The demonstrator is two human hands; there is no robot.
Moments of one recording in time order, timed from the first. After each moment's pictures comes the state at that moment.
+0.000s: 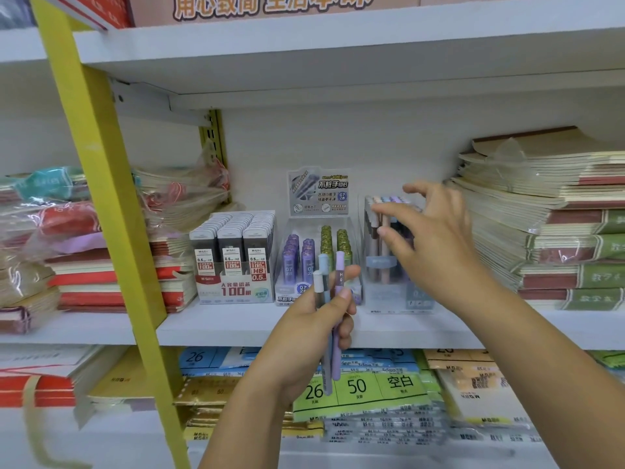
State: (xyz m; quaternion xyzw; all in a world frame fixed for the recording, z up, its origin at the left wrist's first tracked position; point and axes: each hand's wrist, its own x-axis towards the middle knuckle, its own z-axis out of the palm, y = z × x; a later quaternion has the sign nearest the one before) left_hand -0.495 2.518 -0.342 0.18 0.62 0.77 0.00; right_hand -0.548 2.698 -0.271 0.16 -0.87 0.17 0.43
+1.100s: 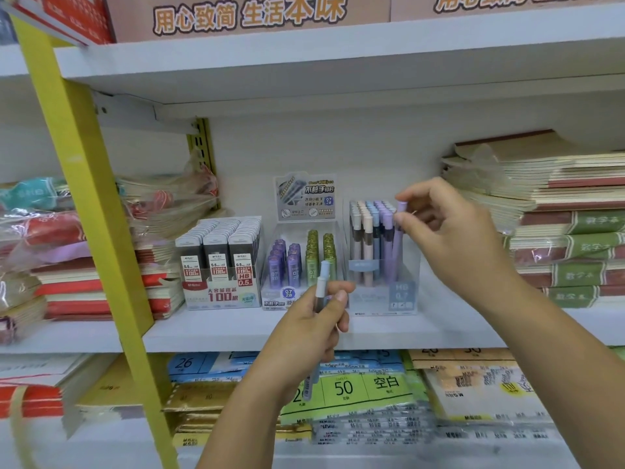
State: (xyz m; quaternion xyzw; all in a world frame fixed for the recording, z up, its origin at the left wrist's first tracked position) left_hand -0.496 2.530 -0.340 0.16 0.70 0.70 -0.01; right_hand -0.524 2.730 -0.252 0.25 -0.79 0.37 0.42
